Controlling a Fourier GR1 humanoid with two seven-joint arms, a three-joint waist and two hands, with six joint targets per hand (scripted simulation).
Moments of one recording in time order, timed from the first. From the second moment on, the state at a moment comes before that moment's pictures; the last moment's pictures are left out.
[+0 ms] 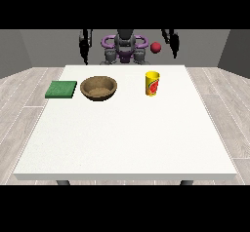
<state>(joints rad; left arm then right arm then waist) -0.02 0.14 0.03 -1.57 -0.01 -0.06 -0.03 0.02 -0.08 0.03 -1.53 -0.04 0.00 -0.02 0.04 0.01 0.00</state>
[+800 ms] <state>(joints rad) -0.04 0.02 -0.14 -1.82 0.07 0.15 0.33 0.02 -0.17 -0.11 -1.72 -0.18 0.03 0.18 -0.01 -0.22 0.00</state>
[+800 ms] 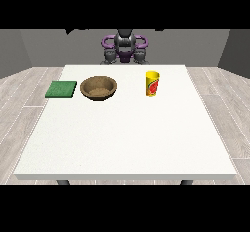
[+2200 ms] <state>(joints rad) -0.35 0.10 0.13 -1.22 0.04 0.08 -0.35 -0.23 -0.21 -0.21 -1.57 -0.19 0.11 -0.08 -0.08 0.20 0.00</state>
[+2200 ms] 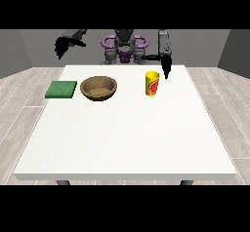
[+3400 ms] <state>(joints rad) -0.52 0.13 0.11 -0.79 -0.26 0.50 -0.53 -0.32 -0.37 -0.32 -1.48 -0.34 0.24 0.05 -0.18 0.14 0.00</state>
